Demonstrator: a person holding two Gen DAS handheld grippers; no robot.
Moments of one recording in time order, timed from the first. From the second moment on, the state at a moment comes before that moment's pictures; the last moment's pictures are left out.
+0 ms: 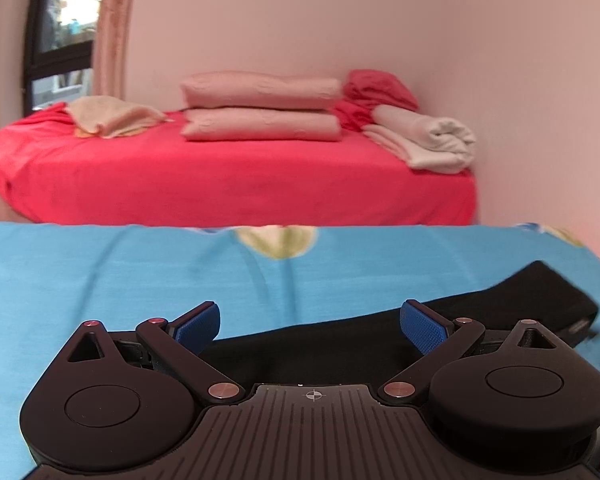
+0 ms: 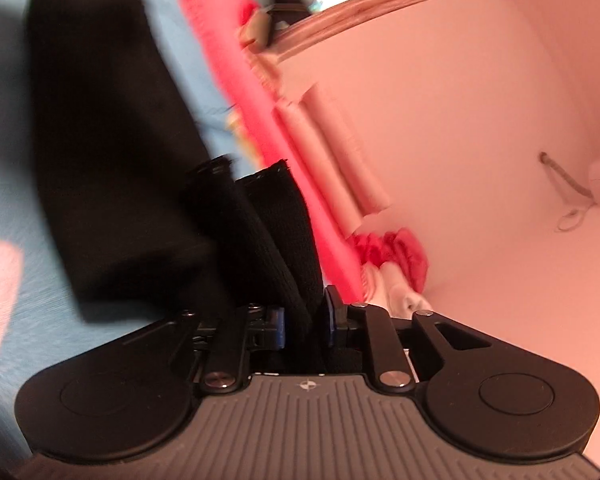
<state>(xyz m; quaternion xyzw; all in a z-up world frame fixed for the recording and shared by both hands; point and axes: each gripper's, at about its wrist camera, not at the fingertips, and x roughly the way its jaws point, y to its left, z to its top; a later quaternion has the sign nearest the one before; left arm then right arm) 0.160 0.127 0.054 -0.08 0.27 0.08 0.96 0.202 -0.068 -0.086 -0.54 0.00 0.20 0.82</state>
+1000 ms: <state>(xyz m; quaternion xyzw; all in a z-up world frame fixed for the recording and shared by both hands) 0.222 0.069 -0.016 -0.04 0.33 0.07 0.94 0.262 -0.191 -0.058 -0.43 0.06 0.02 0.90</state>
